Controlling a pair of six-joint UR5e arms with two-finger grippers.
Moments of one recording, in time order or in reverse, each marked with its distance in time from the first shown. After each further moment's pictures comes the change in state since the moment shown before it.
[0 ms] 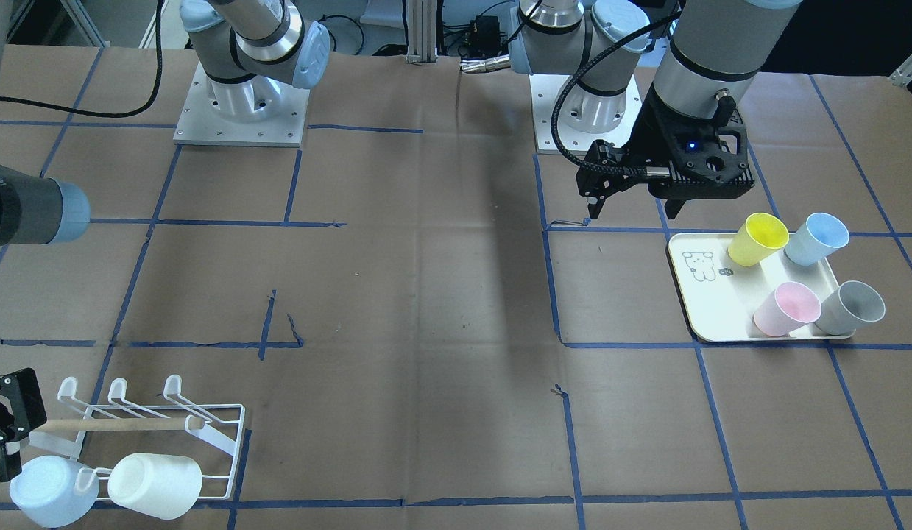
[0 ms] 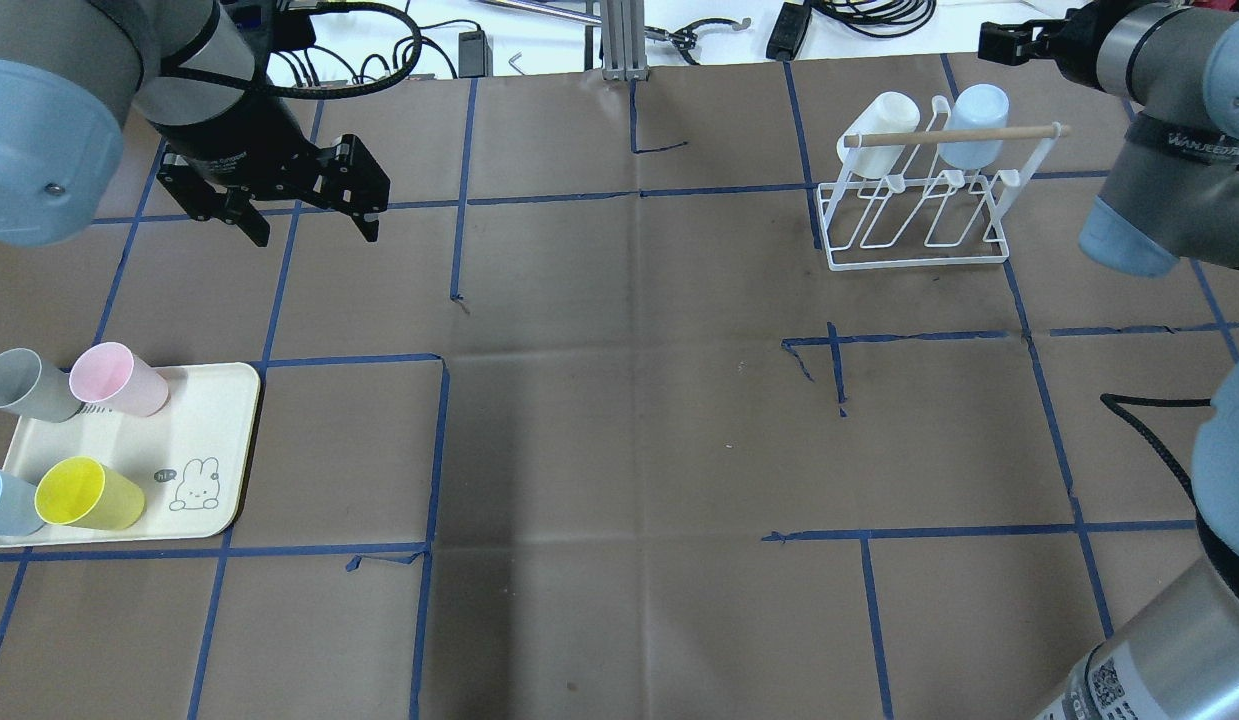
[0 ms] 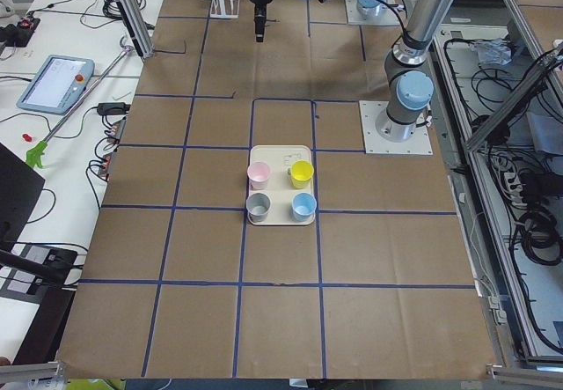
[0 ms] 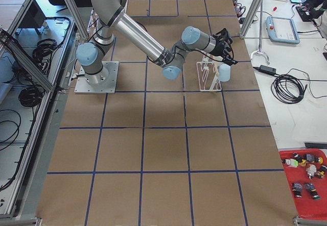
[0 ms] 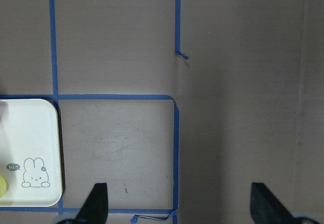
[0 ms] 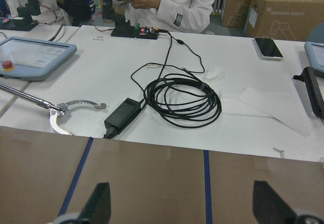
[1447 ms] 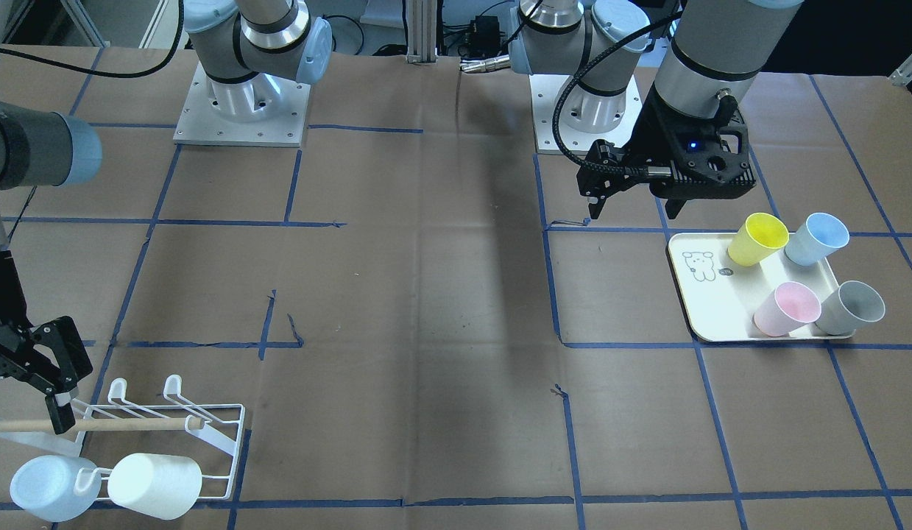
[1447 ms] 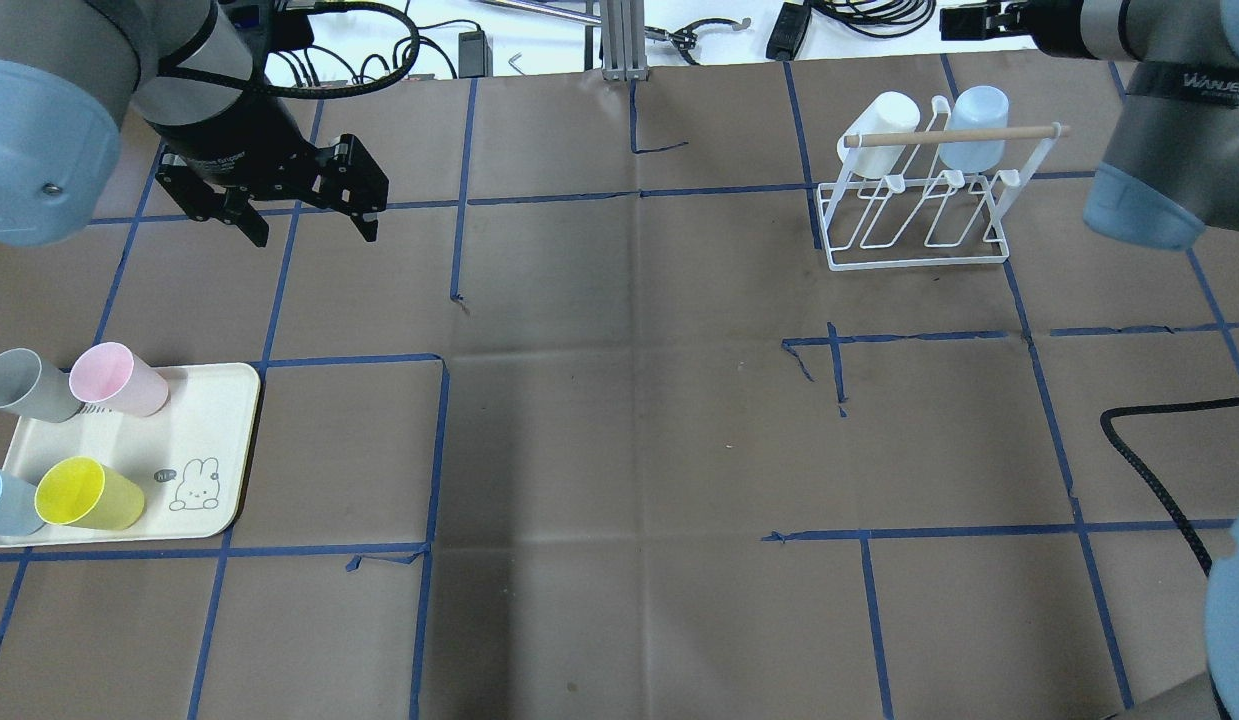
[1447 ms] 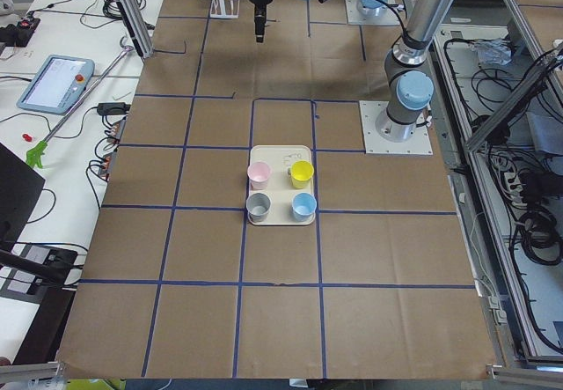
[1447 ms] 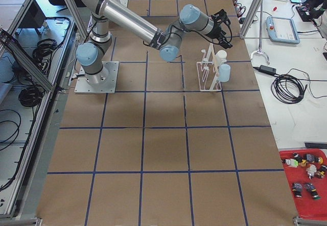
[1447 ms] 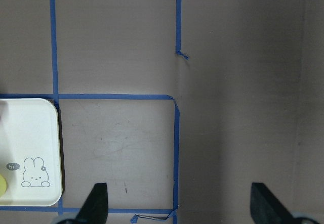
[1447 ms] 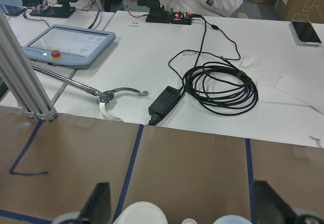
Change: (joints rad) left arm 0.001 0.000 0.000 0.000 -0.001 0.000; right arm 0.061 -0.123 -0.002 0.232 -0.003 0.001
